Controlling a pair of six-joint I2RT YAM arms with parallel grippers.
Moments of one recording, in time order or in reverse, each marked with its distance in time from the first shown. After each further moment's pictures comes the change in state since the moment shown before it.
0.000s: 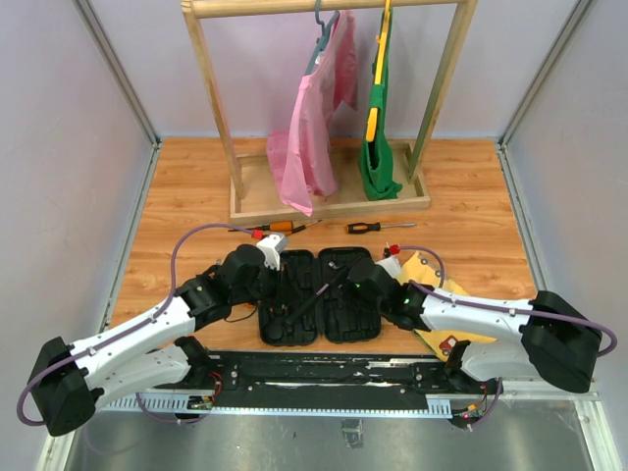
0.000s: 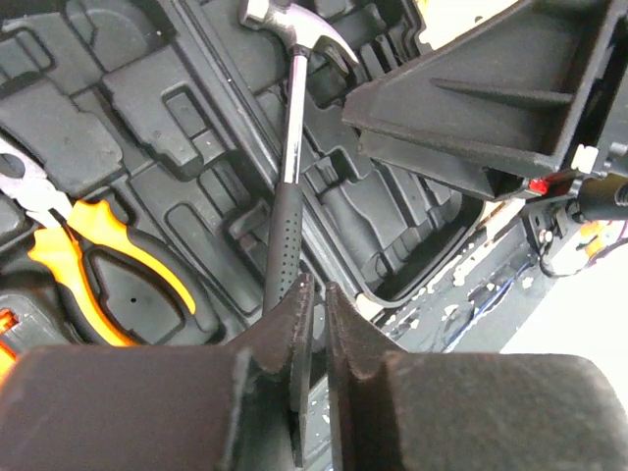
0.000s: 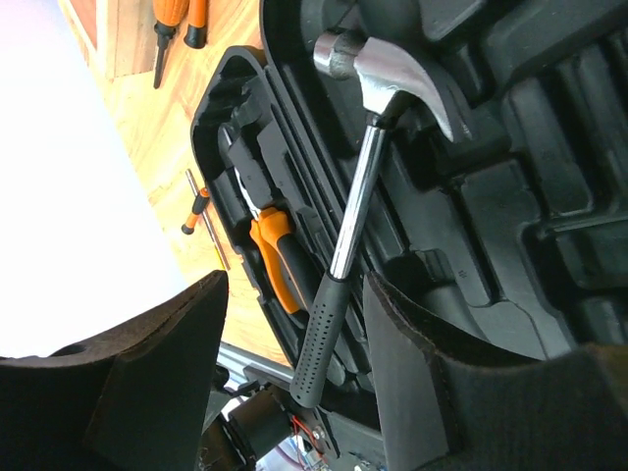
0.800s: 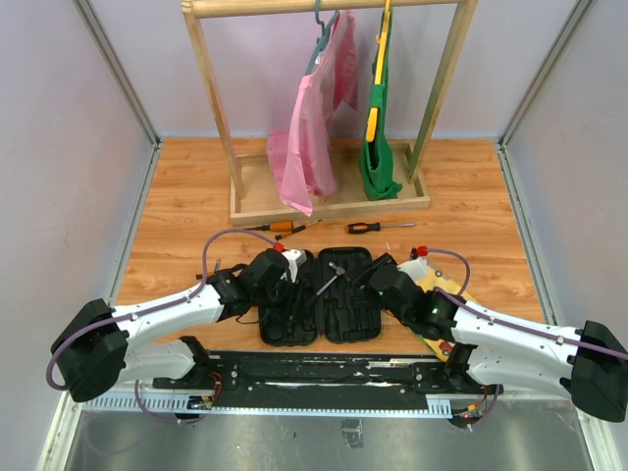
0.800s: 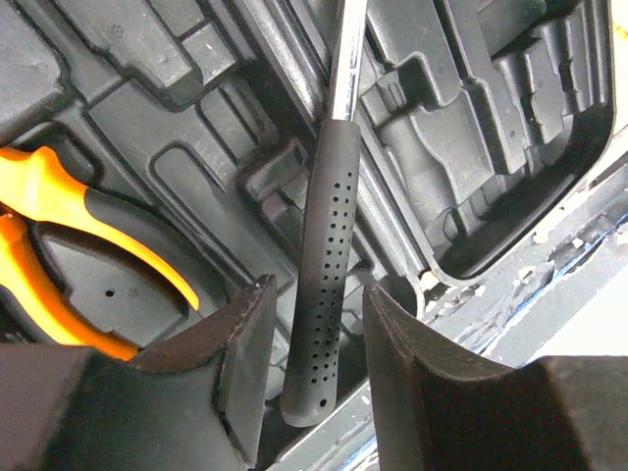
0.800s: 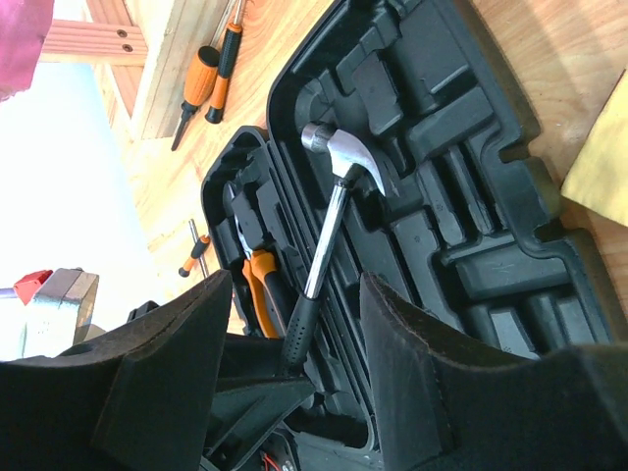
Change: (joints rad) left arm -0.039 0.255 0.000 0.003 0.035 0.035; right arm 0.000 -0.273 -0.061 -0.187 0.182 -0.078
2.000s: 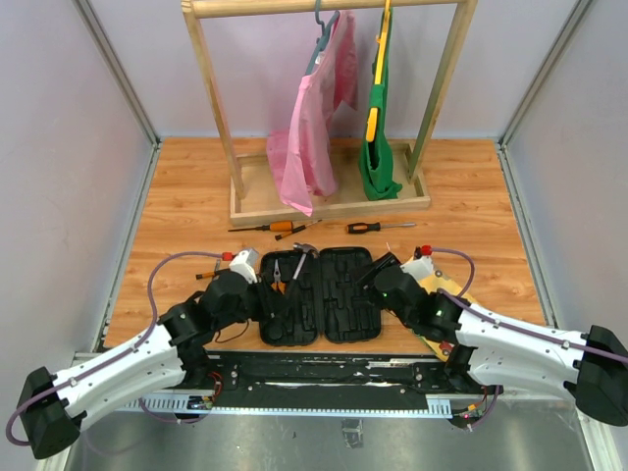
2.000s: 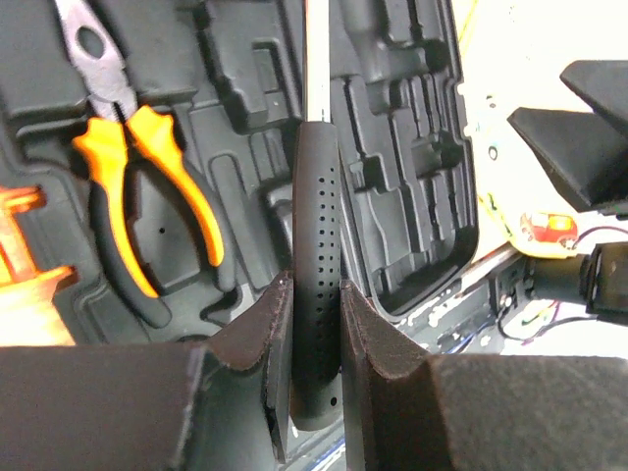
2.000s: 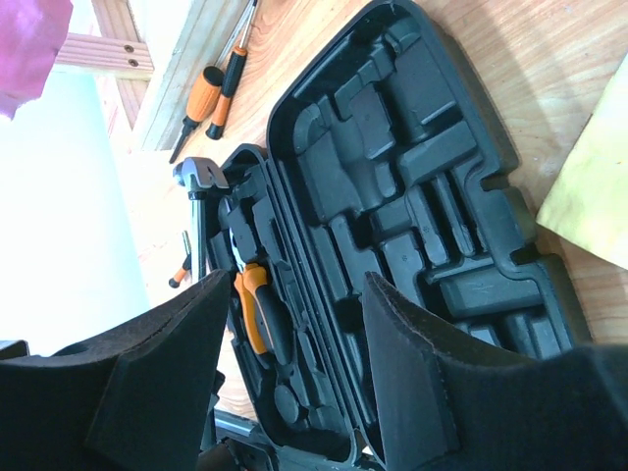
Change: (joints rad) left arm -0.007 -0.512 -0.212 0.035 -0.224 -0.329; right arm 0.000 -0.038 -0.013 0.000 0.049 -0.065
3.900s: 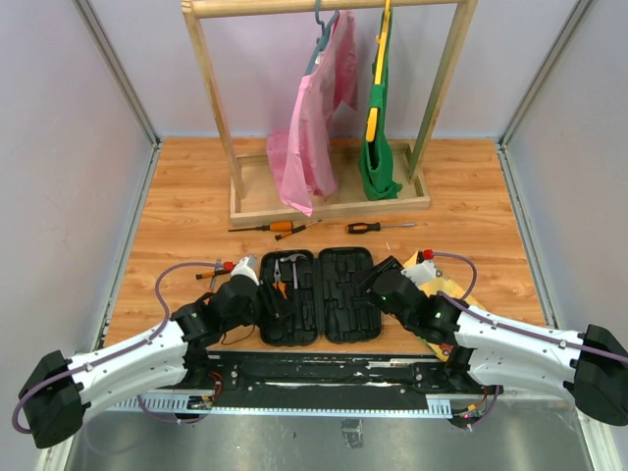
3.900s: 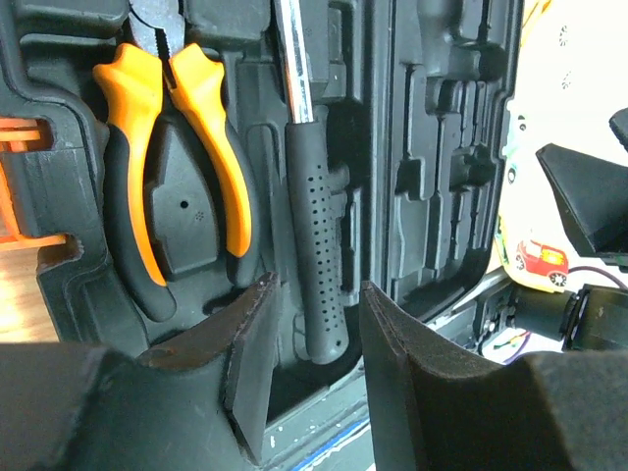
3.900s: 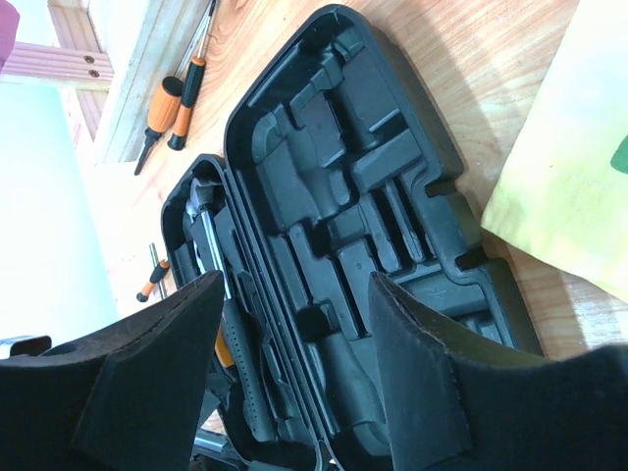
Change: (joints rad) left arm -0.012 0.093 -0.077 0.075 -0.028 -0.247; right arm 0.000 0.000 -0.038 -0.024 0.026 0.014
